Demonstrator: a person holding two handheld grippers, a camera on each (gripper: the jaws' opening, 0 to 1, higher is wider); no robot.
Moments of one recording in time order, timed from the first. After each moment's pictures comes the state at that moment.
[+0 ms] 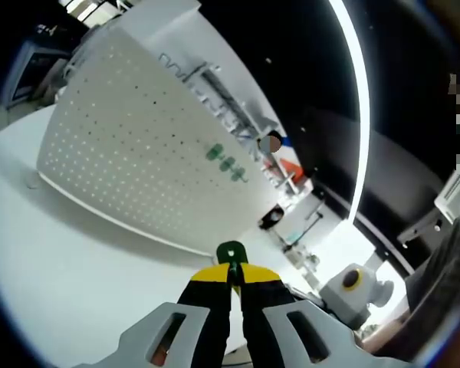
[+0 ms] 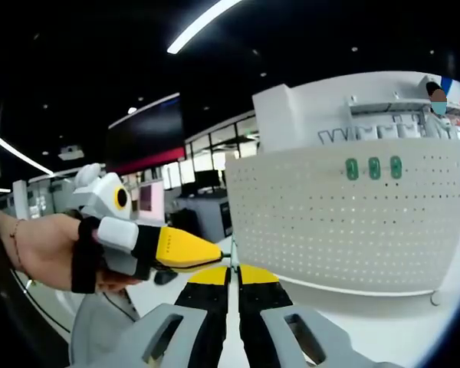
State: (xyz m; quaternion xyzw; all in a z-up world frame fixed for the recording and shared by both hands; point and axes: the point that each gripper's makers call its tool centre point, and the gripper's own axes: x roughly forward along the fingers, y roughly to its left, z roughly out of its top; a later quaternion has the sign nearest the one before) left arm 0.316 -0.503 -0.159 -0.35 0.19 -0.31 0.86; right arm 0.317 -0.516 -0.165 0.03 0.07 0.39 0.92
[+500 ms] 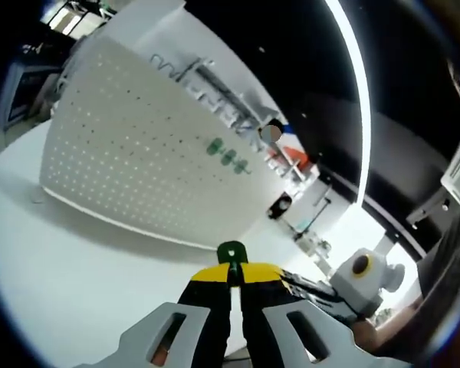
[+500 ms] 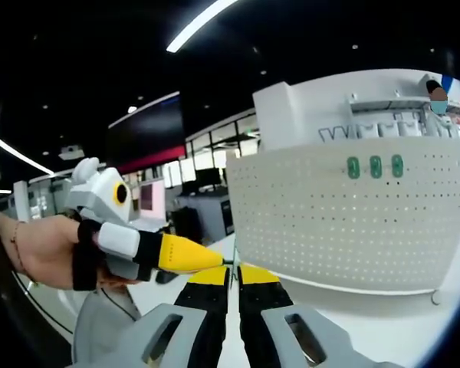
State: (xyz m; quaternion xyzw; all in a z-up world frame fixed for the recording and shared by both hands) left arm 0.315 -0.503 -0.163 -0.30 0.20 -0.31 0.88; right arm 0.317 -0.514 -0.163 0.04 0.07 0.39 0.92
